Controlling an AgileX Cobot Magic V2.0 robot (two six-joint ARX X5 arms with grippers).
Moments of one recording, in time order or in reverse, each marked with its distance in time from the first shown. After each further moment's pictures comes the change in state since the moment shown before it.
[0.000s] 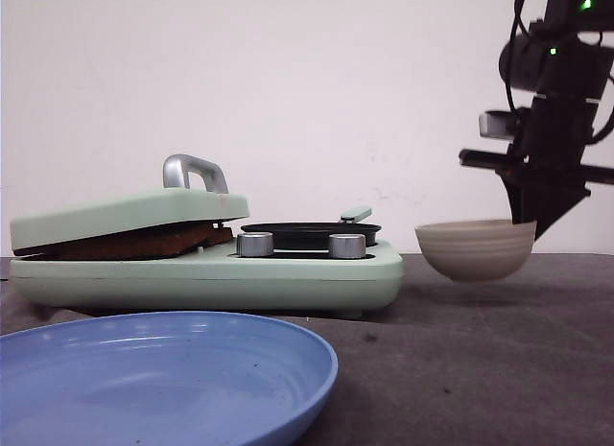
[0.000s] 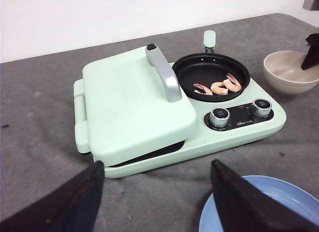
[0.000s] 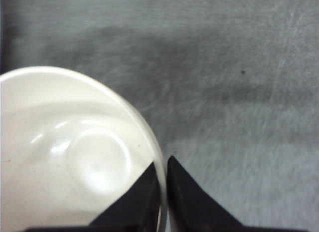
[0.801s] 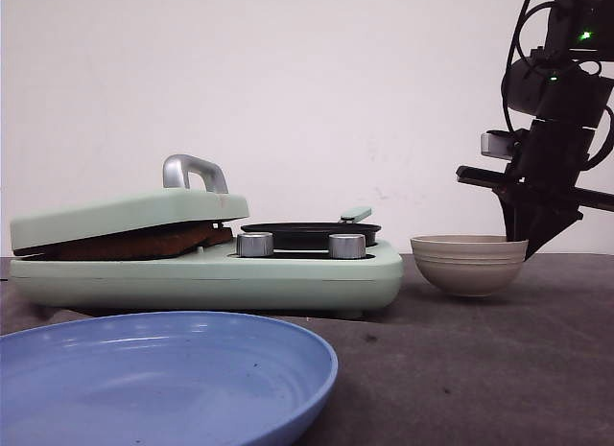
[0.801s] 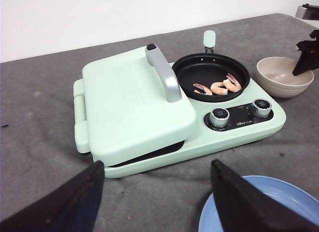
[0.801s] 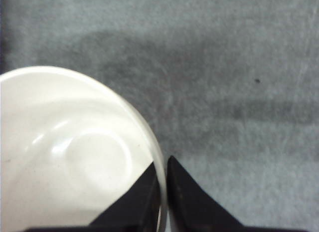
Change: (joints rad) left arm 0.000 0.000 0.000 0.000 0.000 -0.002; right arm -0.011 0.049 0.000 0.046 -0.057 0.035
